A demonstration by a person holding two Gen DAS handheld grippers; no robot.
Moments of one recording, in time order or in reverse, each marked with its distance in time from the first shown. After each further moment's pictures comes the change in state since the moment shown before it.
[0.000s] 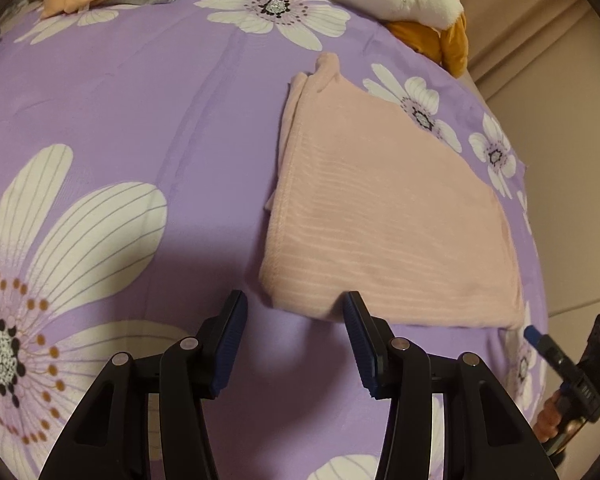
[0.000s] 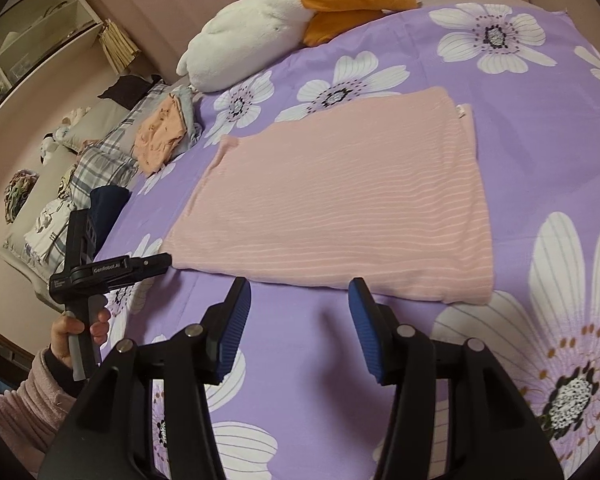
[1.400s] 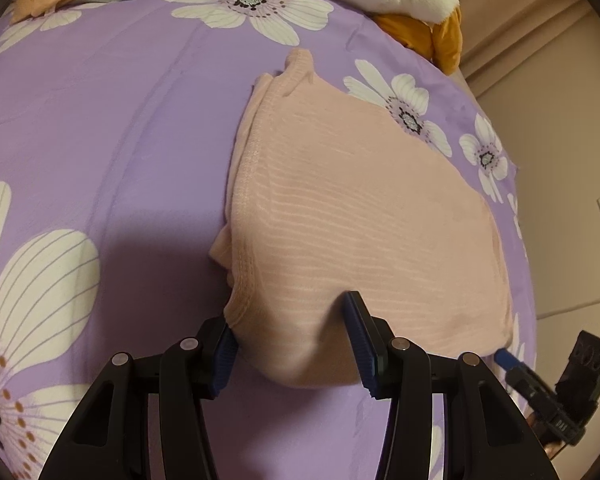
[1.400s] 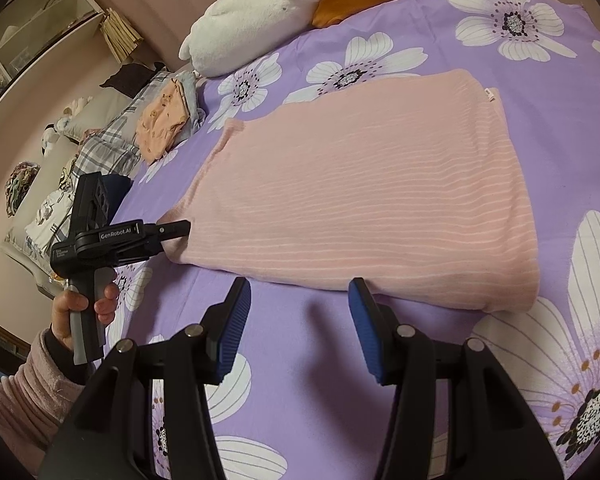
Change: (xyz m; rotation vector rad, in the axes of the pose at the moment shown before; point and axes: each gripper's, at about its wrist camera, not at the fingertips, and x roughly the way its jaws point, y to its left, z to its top) left arm 0.023 -0.014 0.025 0.002 0.029 -0.057; right arm 0.023 0.007 -0.001 -0.005 0.044 0.019
